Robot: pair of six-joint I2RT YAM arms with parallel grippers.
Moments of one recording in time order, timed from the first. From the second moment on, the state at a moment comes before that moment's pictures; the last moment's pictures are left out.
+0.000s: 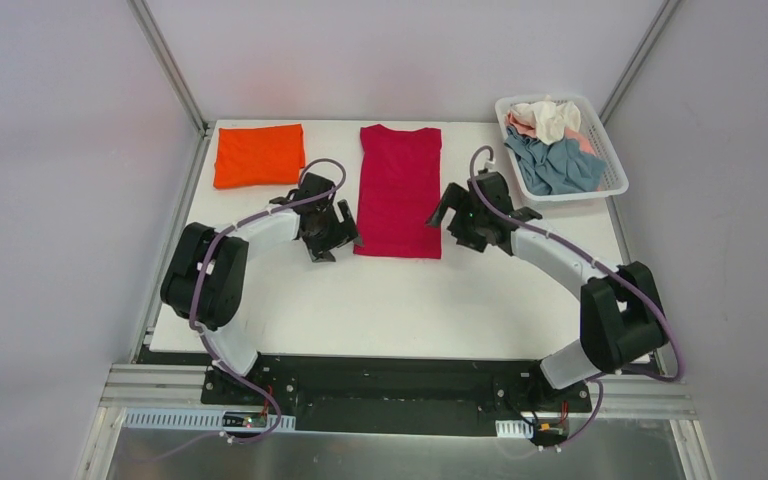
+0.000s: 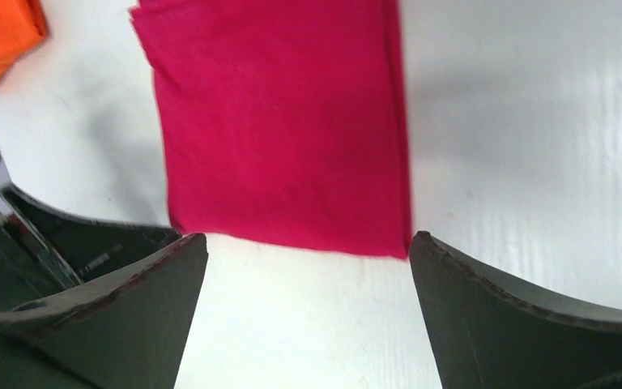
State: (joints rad) left arm -0.38 1.71 1.02 -0.39 0.14 -0.79; right arm 0.46 1.55 1.04 -0.31 -0.05 0.80
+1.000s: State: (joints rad) left arm -0.38 1.84 1.06 -0.25 0.24 -0.85; right arm 0.45 1.55 0.80 -0.17 -0.05 1.01
